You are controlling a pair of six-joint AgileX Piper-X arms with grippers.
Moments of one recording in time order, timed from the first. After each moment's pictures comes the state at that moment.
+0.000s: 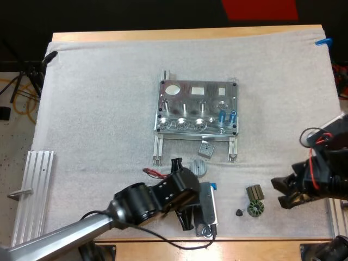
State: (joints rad) left arm -1.07 1.12 -0.79 0.75 -0.09 -1.35; right arm 0.63 0.89 -1.34 1.54 -0.17 -1.74
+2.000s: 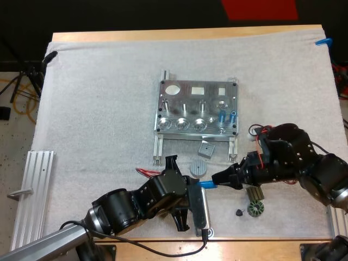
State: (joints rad) left arm -1.07 0.98 -0.79 0.73 -0.07 -1.30; right arm 0.63 1.02 -0.84 0.75 -0.66 -1.38
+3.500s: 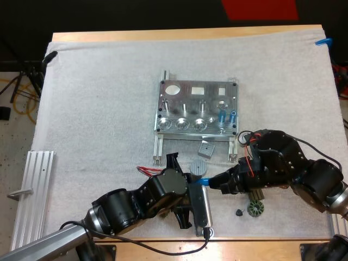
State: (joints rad) left arm -1.07 0.98 -0.79 0.68 -0.09 -1.30; right arm 0.75 1.02 -0.84 0.71 -0.56 -1.36
